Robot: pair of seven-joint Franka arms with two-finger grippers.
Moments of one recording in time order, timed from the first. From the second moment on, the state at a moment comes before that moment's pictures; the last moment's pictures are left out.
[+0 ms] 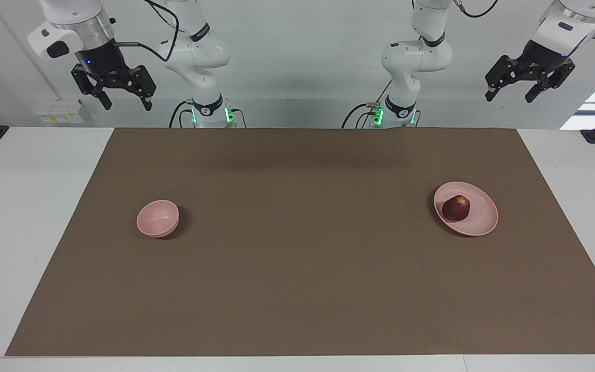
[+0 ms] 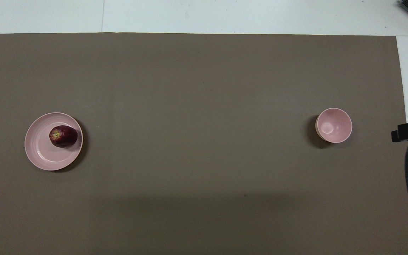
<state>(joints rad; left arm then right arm) -0.02 -0.04 0.01 -1.38 -0.02 1.26 0.06 0.10 -0.11 -0.13 -1.55 -0.01 1.42 0.03</state>
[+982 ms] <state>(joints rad) -0.02 -0.07 0.00 -1.41 -0.02 1.31 0.06 0.10 -0.11 -0.13 -1.55 -0.01 1.42 0.03</state>
